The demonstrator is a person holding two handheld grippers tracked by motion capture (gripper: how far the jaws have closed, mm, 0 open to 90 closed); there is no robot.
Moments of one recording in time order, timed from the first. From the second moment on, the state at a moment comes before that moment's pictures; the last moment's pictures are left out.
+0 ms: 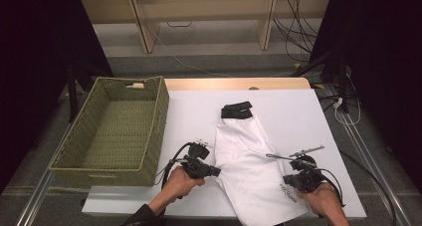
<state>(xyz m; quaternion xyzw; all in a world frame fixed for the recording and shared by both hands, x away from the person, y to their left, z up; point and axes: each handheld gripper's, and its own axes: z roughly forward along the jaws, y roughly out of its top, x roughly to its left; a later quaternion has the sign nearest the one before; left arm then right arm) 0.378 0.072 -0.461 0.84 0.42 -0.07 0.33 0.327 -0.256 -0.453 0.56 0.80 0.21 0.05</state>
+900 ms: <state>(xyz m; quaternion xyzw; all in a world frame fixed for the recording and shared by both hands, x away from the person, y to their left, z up) 0.380 0.113 -0.462 0.84 0.43 -0.08 0.32 0.290 -0.211 -0.454 0.55 0.81 0.21 0.05</state>
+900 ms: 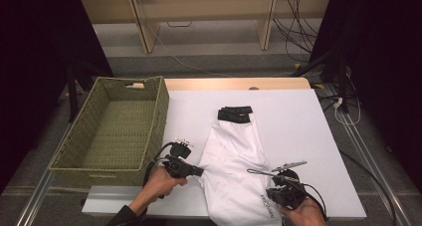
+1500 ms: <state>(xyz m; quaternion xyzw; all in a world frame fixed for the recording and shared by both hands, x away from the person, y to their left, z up) 0.378 0.114 -0.463 0.84 0.43 -0.08 0.32 0.318 -0.211 -0.446 0.52 0.81 0.24 0.10</state>
